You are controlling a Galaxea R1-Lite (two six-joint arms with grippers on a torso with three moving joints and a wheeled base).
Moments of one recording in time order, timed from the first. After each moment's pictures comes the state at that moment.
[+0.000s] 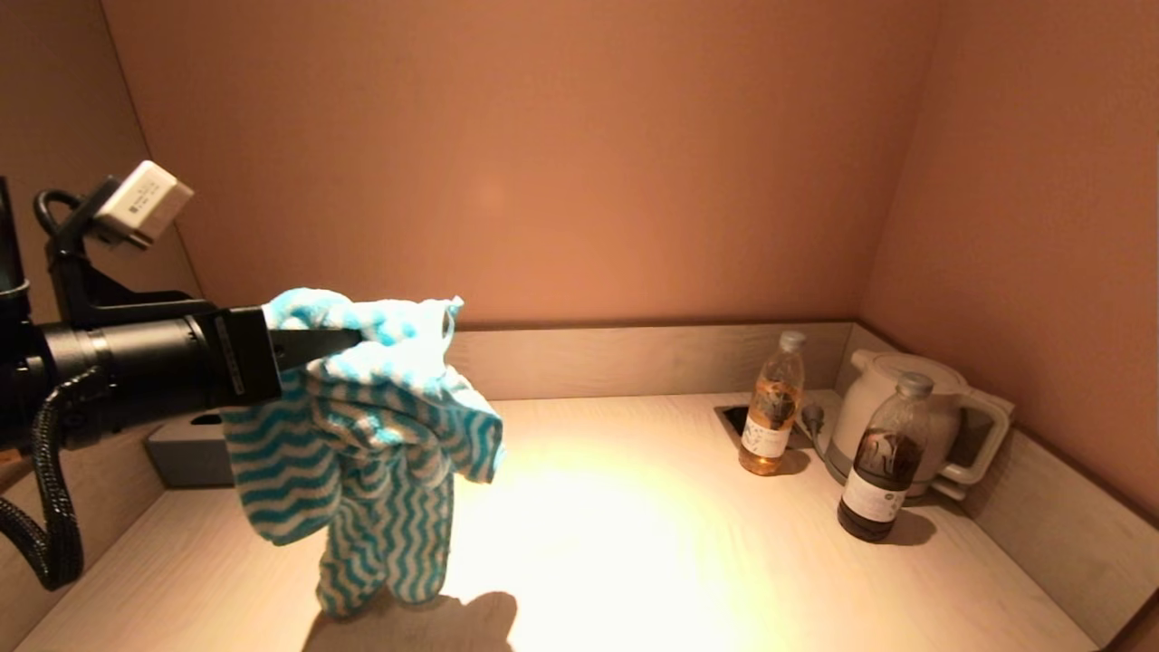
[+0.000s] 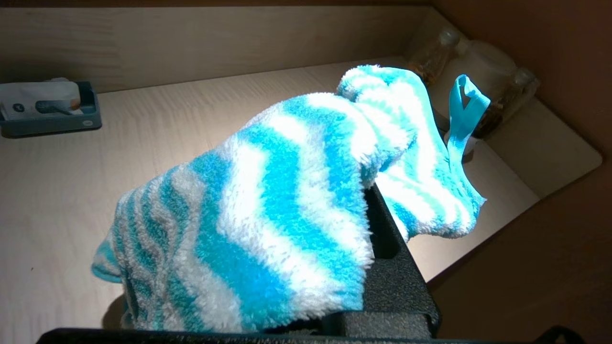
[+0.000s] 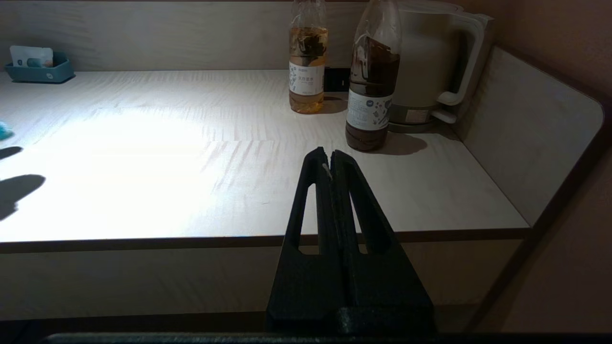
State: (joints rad) left arm -0.49 1.41 -0.93 -0.25 -0.11 -0.32; right arm 0.01 0.00 0.00 0.00 0.01 -0.01
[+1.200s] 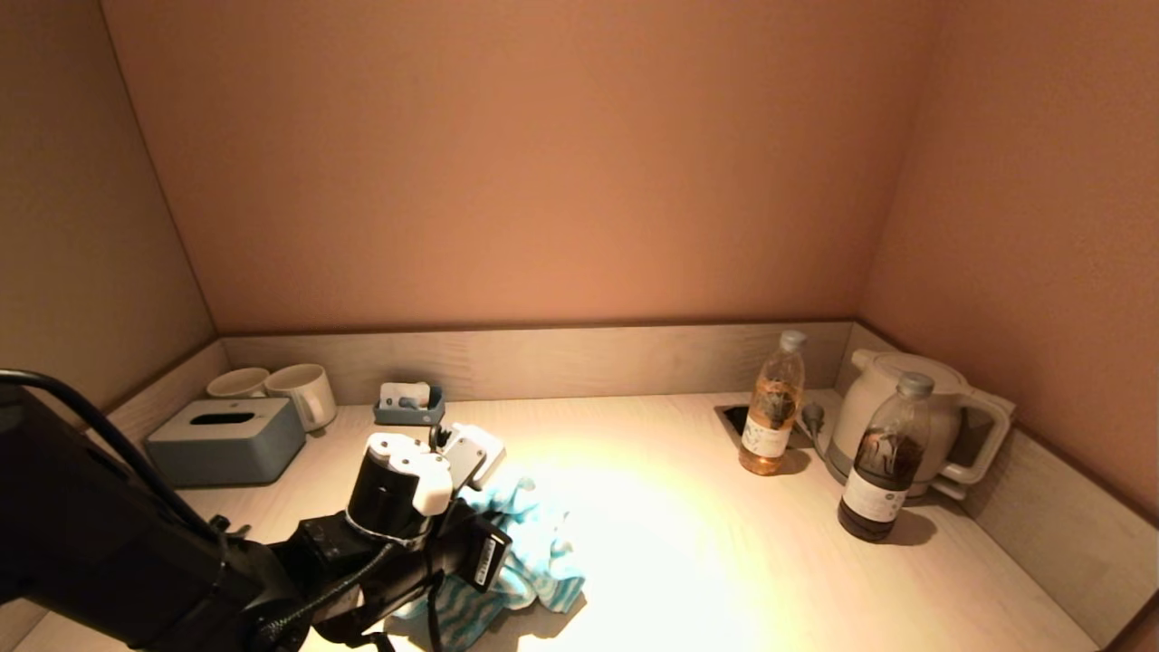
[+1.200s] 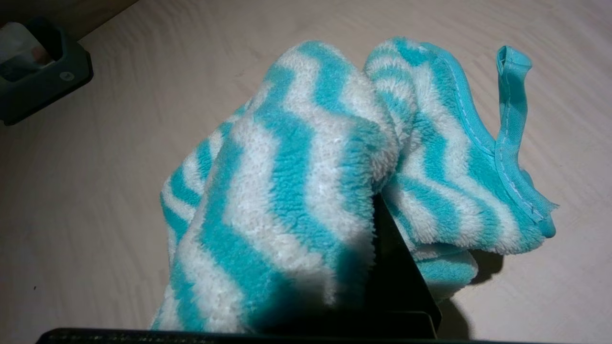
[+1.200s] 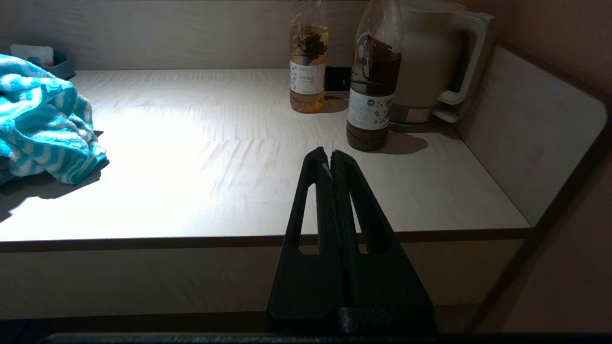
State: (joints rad) left arm -0.73 2.05 -0.73 -0.80 0.24 0.06; right arm 0.01 0.00 0.00 0.00 0.01 -0.01
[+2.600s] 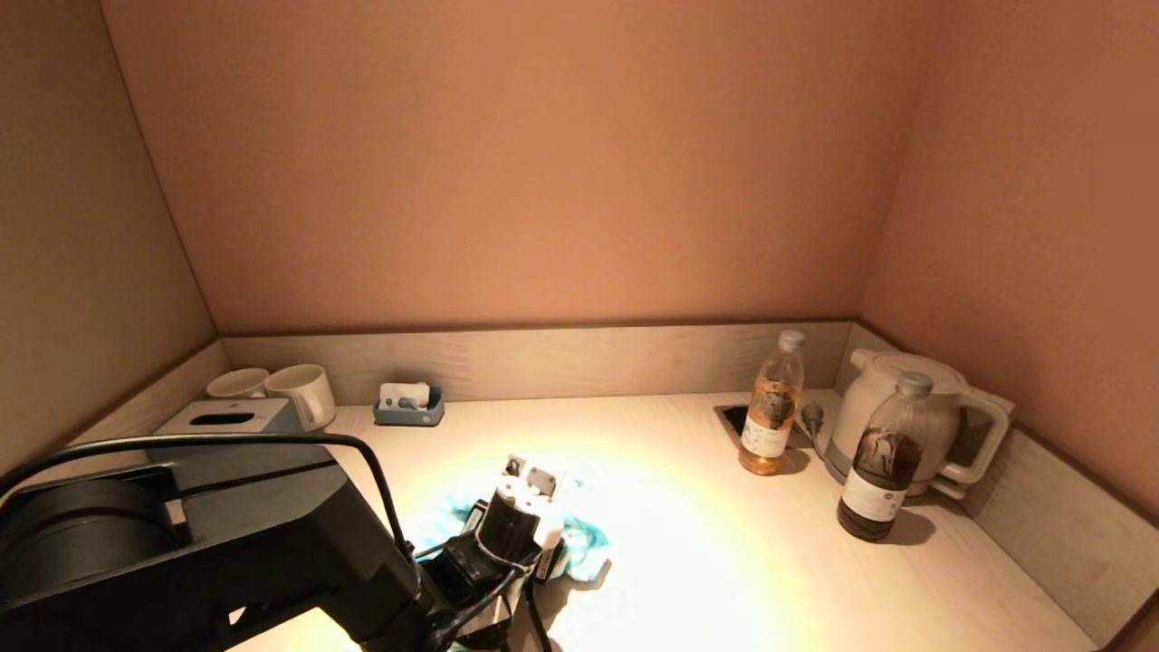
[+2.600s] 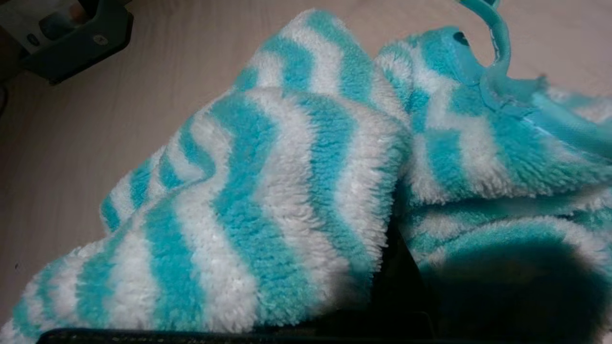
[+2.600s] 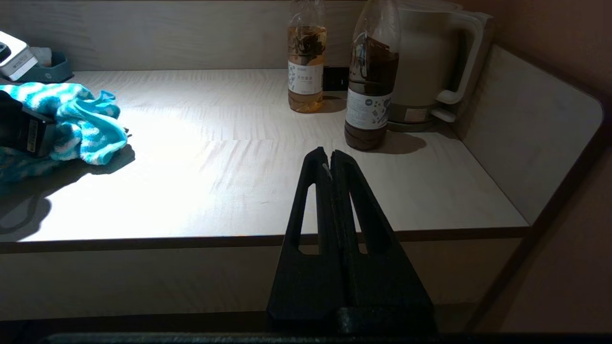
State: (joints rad) left arm -0.79 2.40 -1.01 -0.82 0.60 0.01; right arm 0.01 0.00 0.00 0.00 0.01 -0.01
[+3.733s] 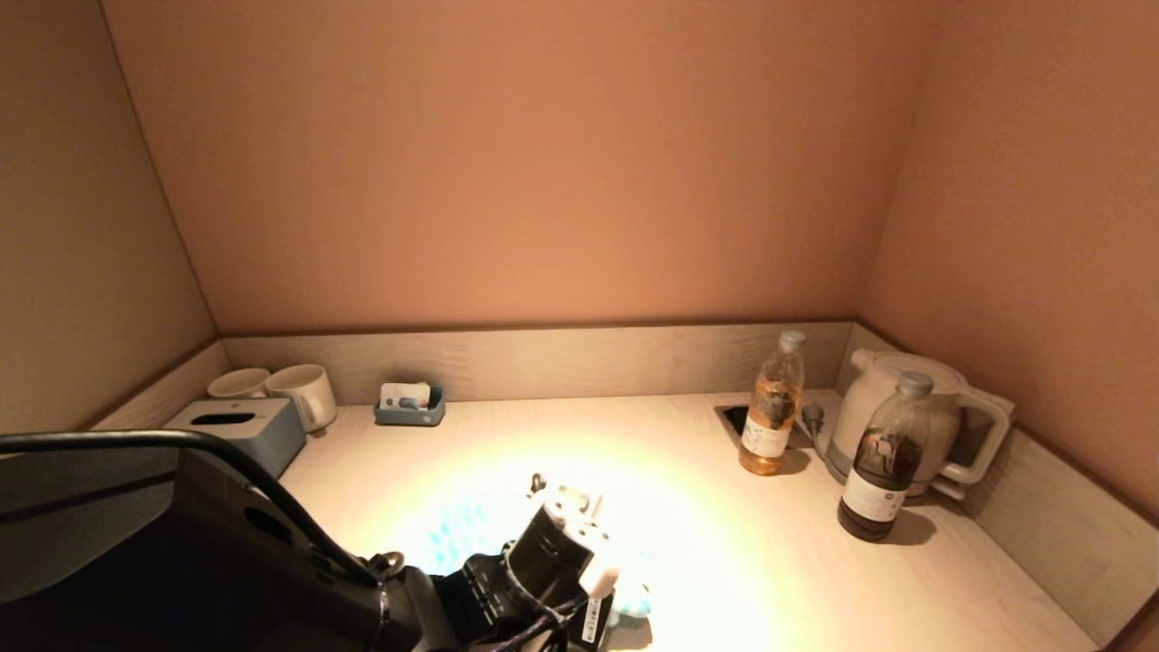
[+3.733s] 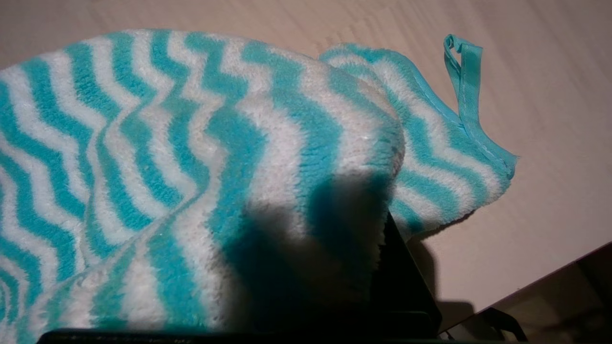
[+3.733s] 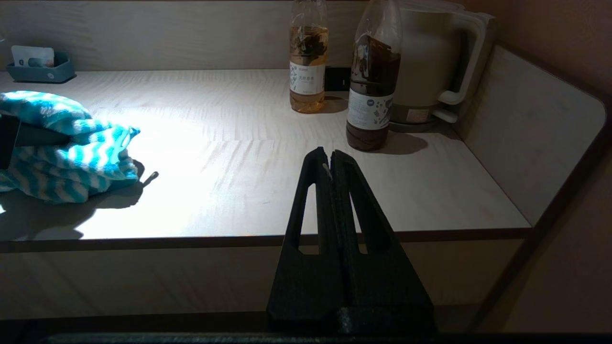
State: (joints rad) left arm -0.97 2.20 -1.05 -0.42 0.42 -0.32; right arm 0.01 0.00 0.00 0.00 0.01 -0.01
